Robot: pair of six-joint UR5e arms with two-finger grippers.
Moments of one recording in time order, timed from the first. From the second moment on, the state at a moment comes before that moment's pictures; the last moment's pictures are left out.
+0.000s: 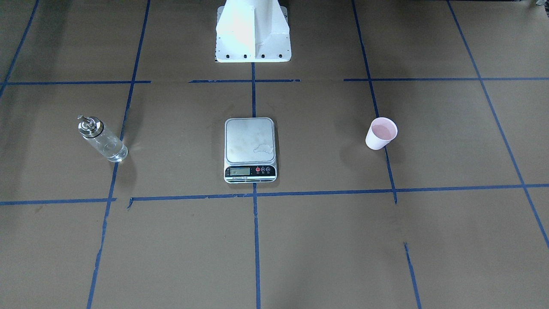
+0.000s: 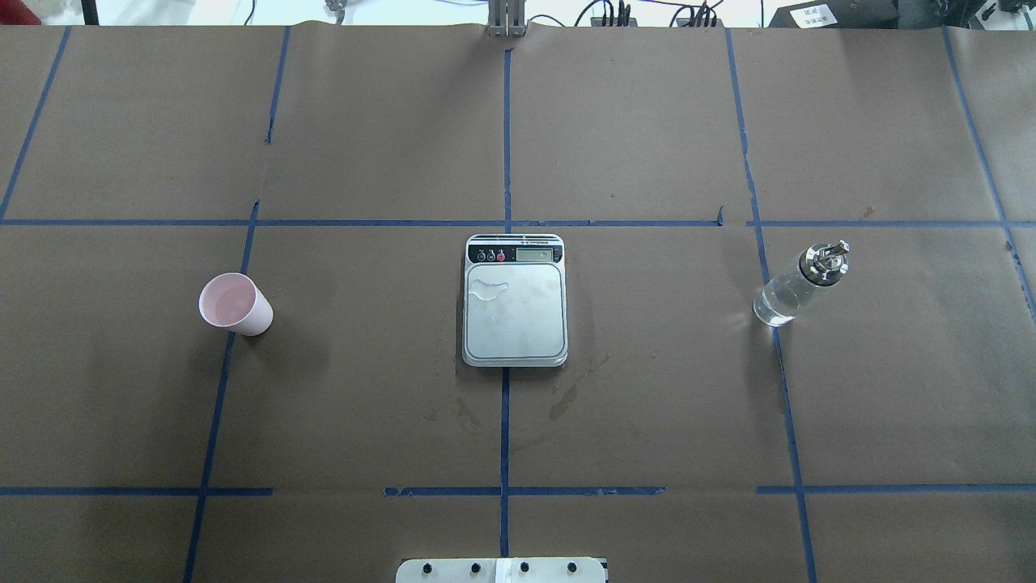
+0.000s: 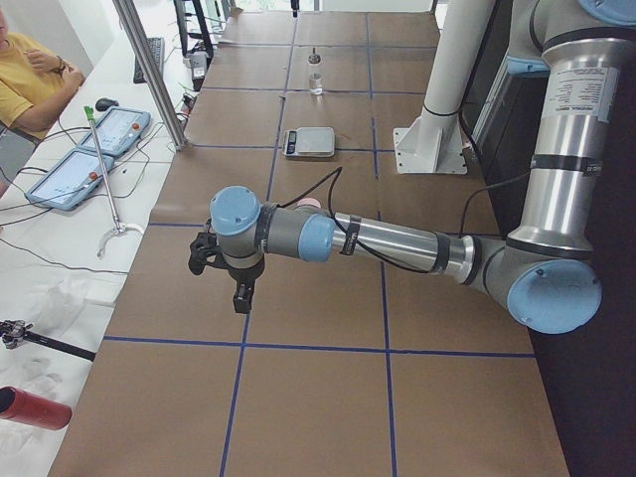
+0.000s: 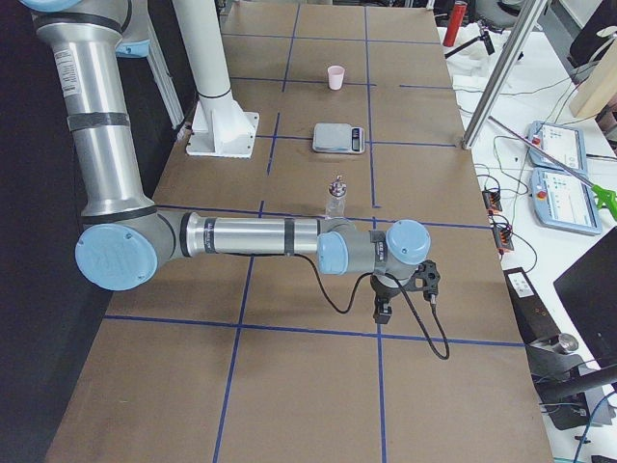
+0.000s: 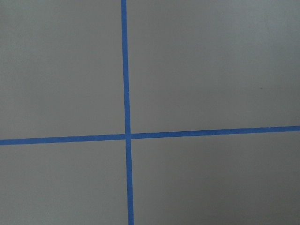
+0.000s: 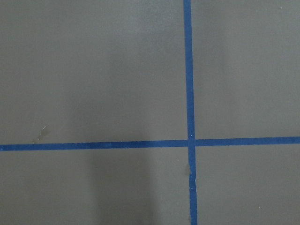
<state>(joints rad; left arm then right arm) -1.56 -1.66 -1.68 -1.55 -2.41 -0.07 1.50 -1.42 1.45 -1.52 2.41 0.15</state>
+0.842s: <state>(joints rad) -1.54 -1.63 -1.75 -1.59 -2.43 -0.05 1.50 -1.59 1.57 -1.33 2.41 0.16</state>
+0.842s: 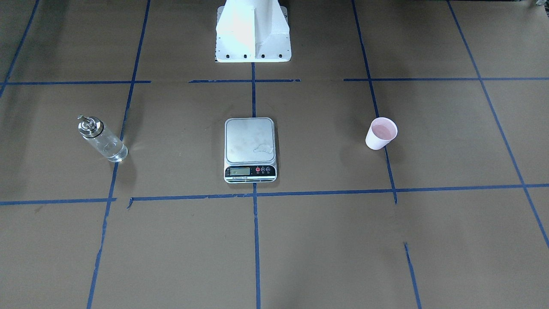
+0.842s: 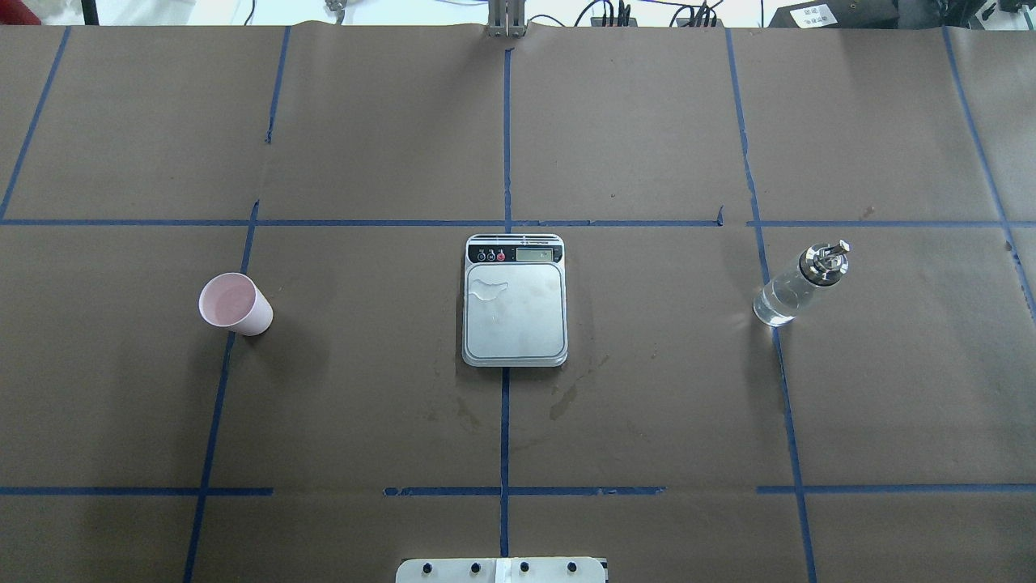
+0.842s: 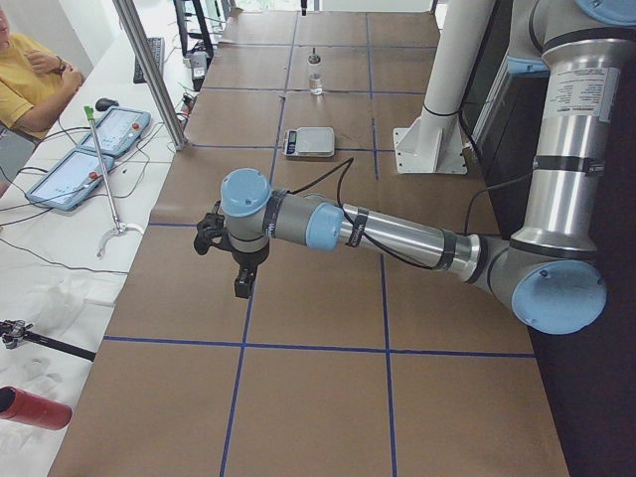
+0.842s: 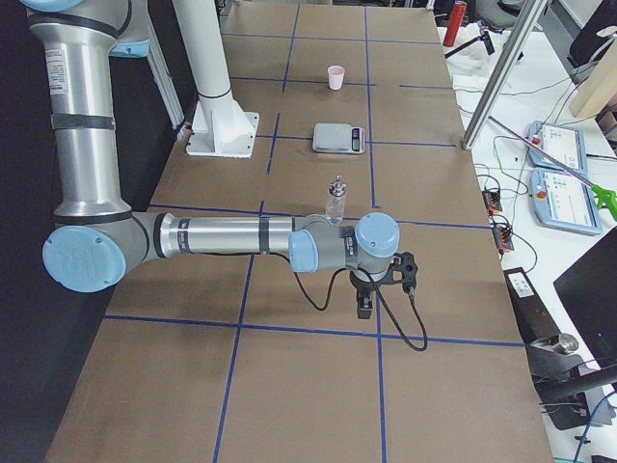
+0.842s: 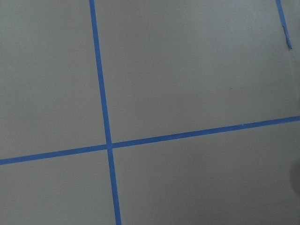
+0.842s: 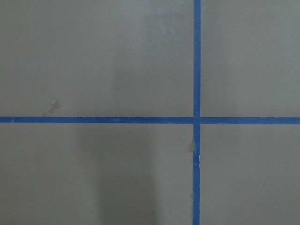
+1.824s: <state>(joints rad) -1.03 -1.70 -1.86 -1.78 -2.33 -0.68 1.46 -1.62 1.55 -1.10 2.46 0.26</state>
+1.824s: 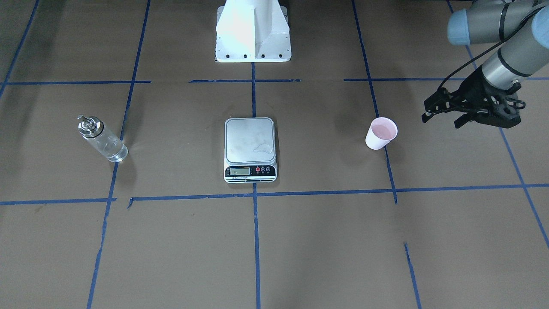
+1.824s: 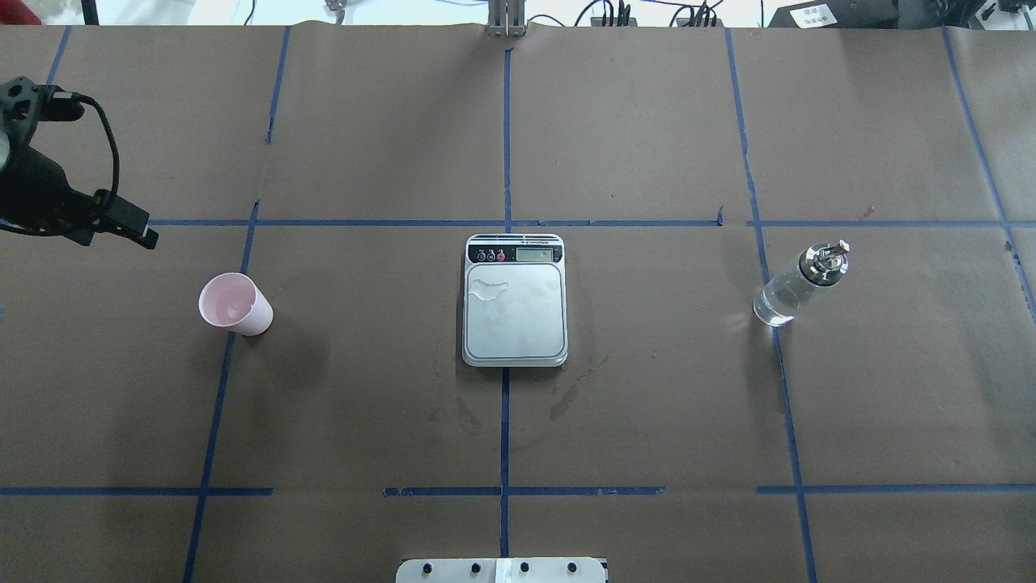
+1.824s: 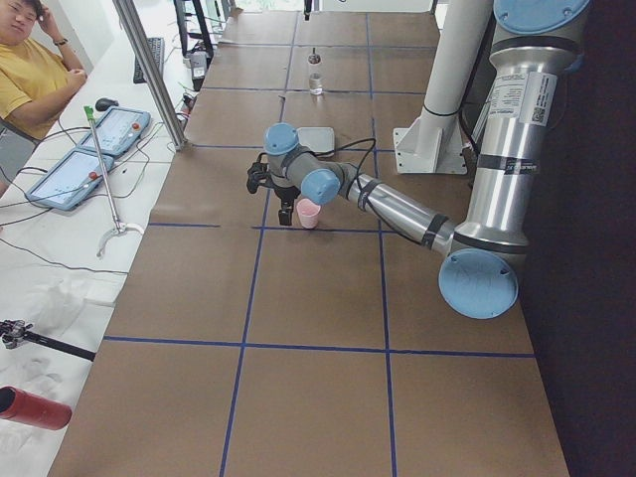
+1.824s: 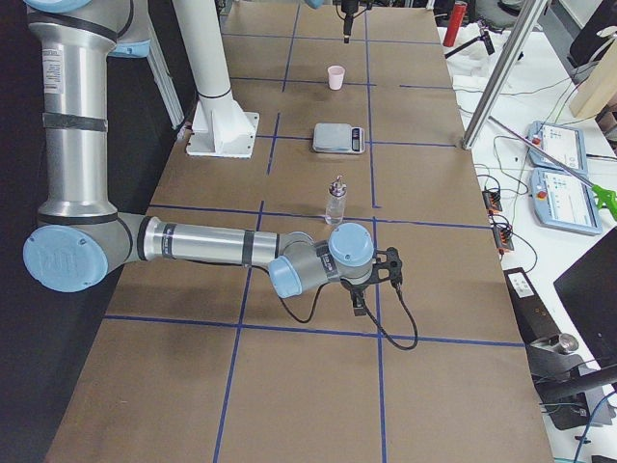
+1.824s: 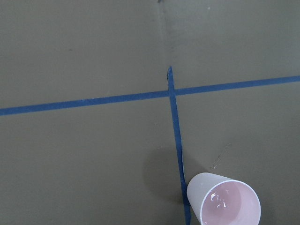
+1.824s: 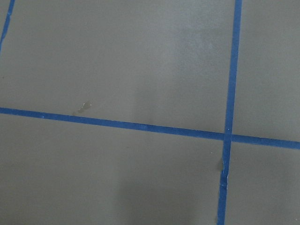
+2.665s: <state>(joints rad) -0.87 -1.78 -1.71 -1.80 -2.32 -0.69 1.42 -1.60 1.54 -1.10 2.47 0.26</state>
